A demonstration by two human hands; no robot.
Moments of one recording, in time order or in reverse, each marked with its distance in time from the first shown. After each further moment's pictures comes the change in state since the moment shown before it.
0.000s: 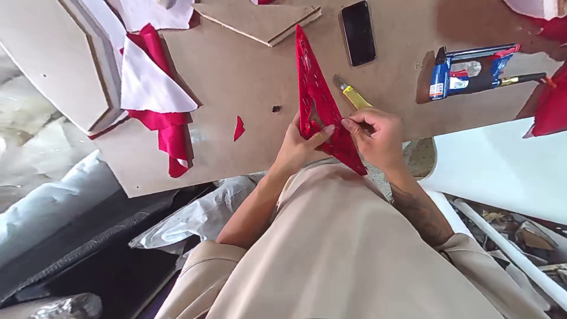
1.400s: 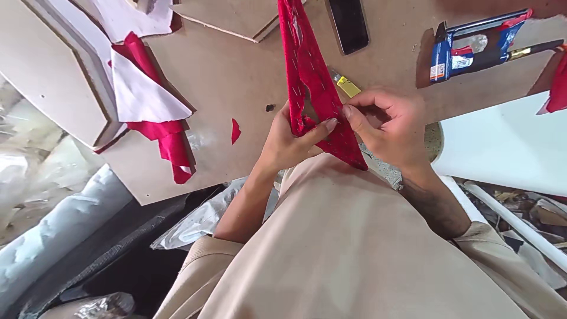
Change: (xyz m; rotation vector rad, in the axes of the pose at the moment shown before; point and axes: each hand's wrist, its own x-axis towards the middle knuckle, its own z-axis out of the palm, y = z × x) left_hand 0.007 0.047 0.006 0.311 -0.139 0.241; right_hand 0.018 -0.037 -0.031 0.132 0.016 -0.066
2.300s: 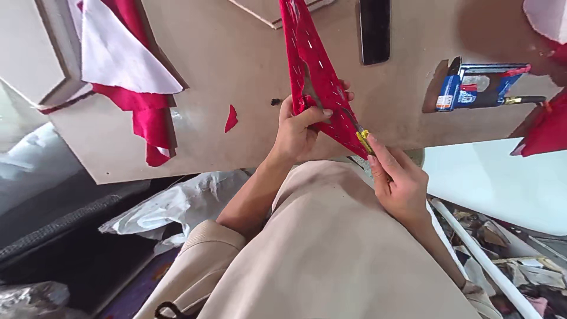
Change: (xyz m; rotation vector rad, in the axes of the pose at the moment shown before) left_hand 0.025 -0.042 -0.007 -0.779 0.172 0.016; right_hand -0.065 0.005 0.003 -0.536 -0.108 0.049
